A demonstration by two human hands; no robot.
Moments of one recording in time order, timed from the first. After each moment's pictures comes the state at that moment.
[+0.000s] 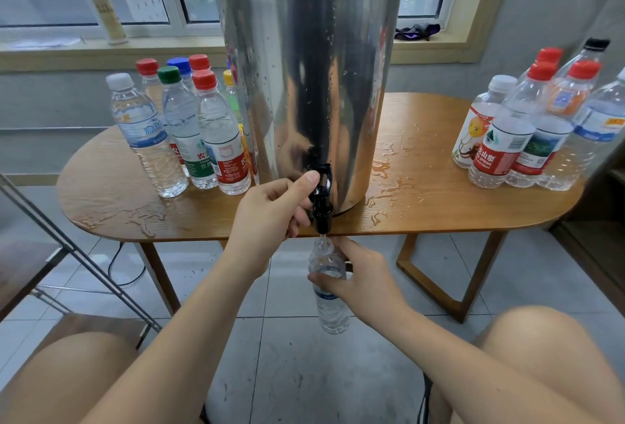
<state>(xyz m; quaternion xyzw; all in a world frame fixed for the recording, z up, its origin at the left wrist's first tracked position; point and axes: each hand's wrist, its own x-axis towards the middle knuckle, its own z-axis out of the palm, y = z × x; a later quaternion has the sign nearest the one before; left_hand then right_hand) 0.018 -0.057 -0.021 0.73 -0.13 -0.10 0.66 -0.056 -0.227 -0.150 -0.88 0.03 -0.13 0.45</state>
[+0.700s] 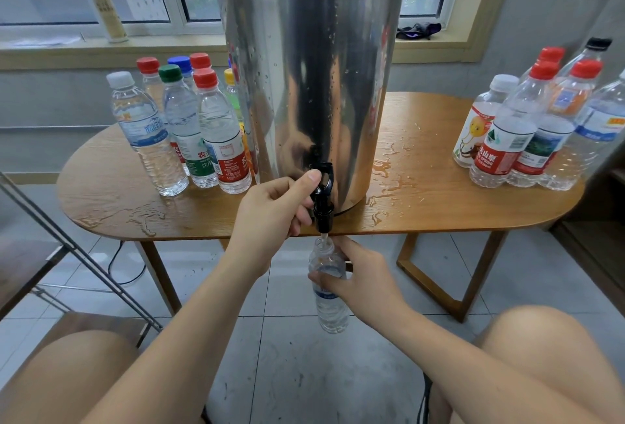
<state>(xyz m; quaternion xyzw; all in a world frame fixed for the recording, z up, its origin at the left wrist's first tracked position) 0.017 -0.058 -0.019 0.74 -0.13 -0.08 0.65 -0.056 -0.225 -0.150 -0.88 0.04 -0.12 0.46</state>
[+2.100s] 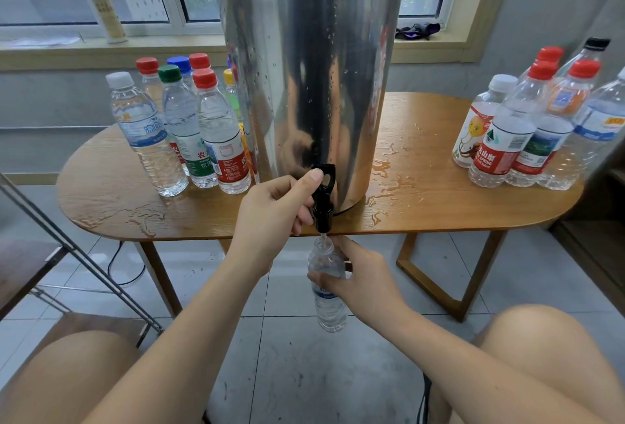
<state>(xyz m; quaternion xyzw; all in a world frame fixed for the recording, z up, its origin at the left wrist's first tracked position) 0.017 -0.061 -0.022 0.74 -0.13 -0.07 0.66 -0.055 -0.226 -0.154 -0.88 0.04 -0.12 0.47</state>
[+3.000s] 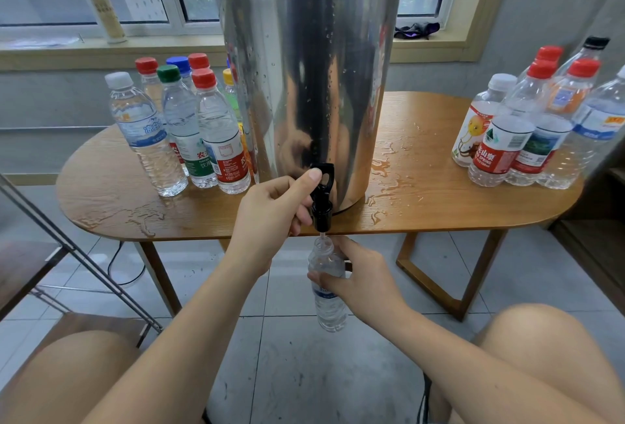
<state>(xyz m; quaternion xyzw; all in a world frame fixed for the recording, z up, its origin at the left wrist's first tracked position) 0.017 -0.060 -0.021 0.74 -0.13 -0.08 0.66 -0.056 -0.225 -0.152 -0.88 0.05 -0.12 0.46</state>
